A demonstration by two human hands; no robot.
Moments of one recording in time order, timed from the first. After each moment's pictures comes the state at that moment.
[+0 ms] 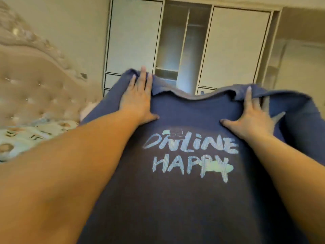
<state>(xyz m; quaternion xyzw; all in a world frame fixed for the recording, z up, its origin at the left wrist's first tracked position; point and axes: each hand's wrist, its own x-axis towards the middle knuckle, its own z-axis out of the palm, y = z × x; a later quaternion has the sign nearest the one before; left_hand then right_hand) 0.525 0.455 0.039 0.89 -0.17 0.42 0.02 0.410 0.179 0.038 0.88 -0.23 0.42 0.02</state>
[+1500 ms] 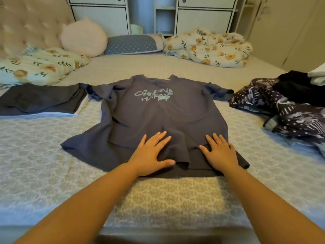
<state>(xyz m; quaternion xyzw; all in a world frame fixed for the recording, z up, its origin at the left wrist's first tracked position) 0.191 0.501 -0.288 0.88 -0.45 -0.02 0.14 0.089 0.253 -0.290 0.96 -0.25 -0.01 -0.09</state>
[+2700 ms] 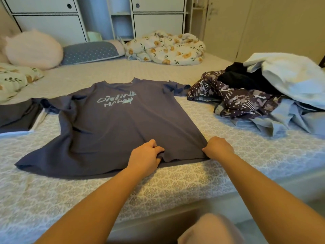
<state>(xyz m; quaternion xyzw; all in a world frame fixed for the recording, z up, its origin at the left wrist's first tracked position) 0.113 0.415 -0.275 0.89 -0.46 0.03 0.05 -0.007 0.211 -0.244 0.86 -0.47 -0.06 -0.18</state>
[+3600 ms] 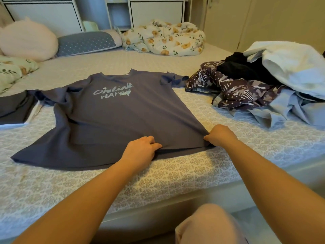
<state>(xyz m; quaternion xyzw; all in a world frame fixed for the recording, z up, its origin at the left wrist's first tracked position) 0.107 0.421 -0.270 0.85 -0.52 0.08 -0.03 -0.014 0.182 -0.242 0.86 -0.45 -0.04 -0.22</state>
